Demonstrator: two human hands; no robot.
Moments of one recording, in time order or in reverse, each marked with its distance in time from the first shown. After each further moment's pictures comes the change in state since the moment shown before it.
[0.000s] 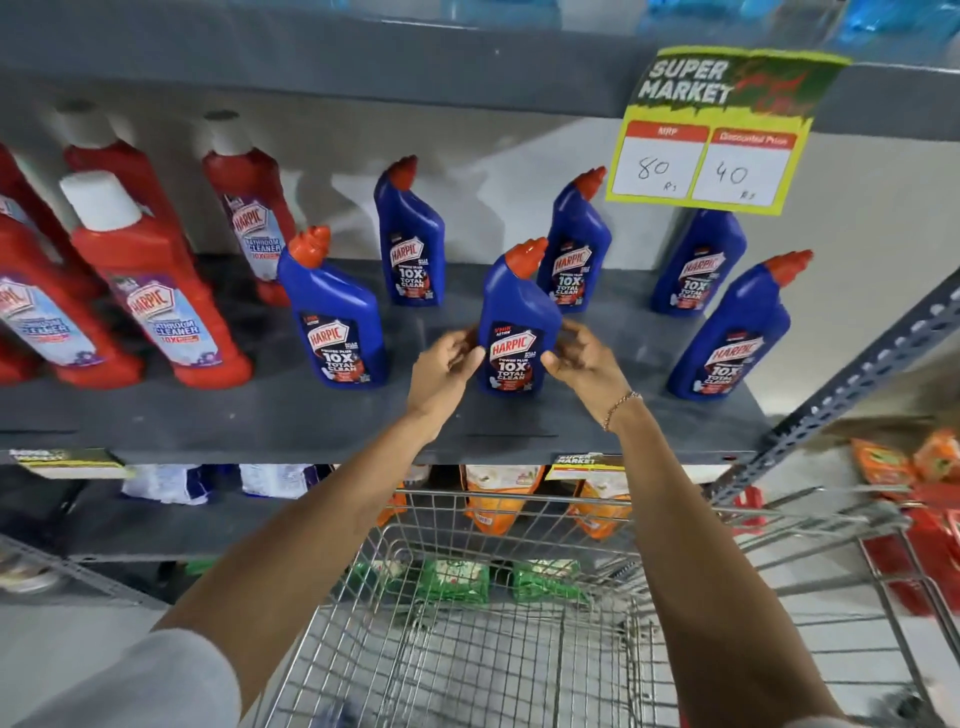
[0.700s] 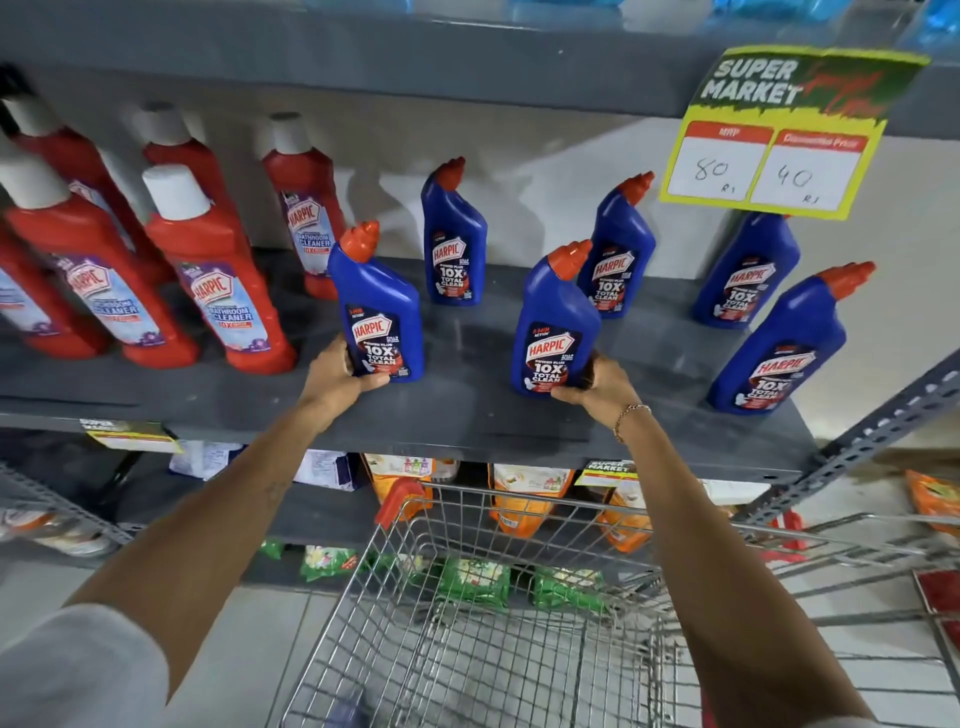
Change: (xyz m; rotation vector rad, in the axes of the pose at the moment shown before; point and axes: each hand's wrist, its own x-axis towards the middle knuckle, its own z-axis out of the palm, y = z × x) left_hand 0.005 -0.050 -0.152 0.284 0.208 -0.140; right_hand 0.008 0.012 0.020 -0.398 -0.013 0.056
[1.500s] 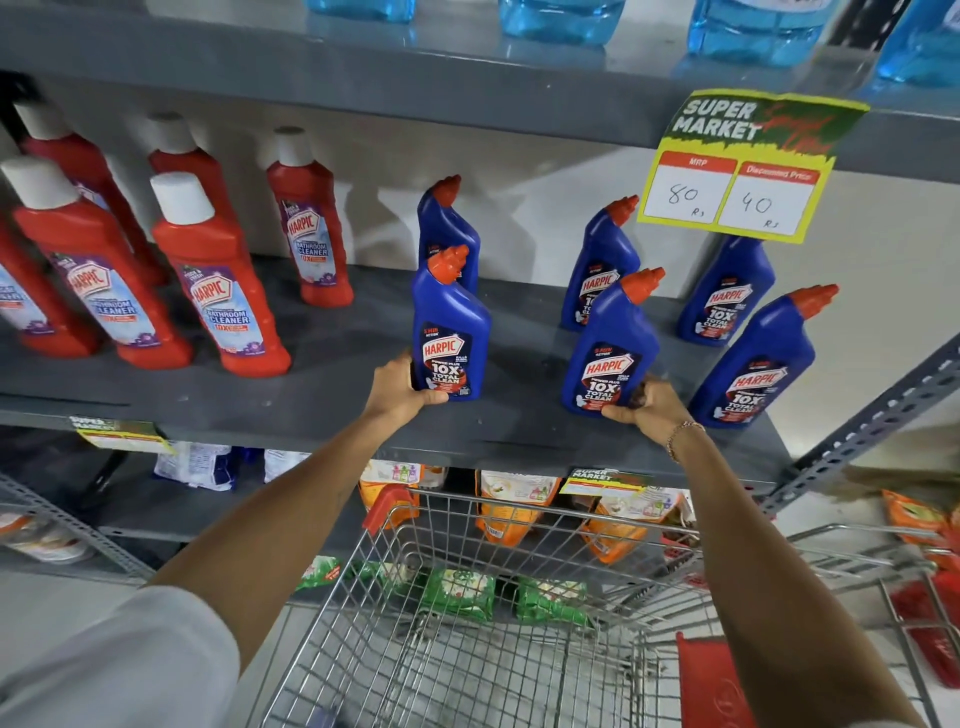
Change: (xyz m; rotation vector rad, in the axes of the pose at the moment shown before) left_hand -0.023 0.047 0.066 0.136 -0.038 0.116; right_hand -0.005 0.032 -0.072 0.078 0.010 0.082
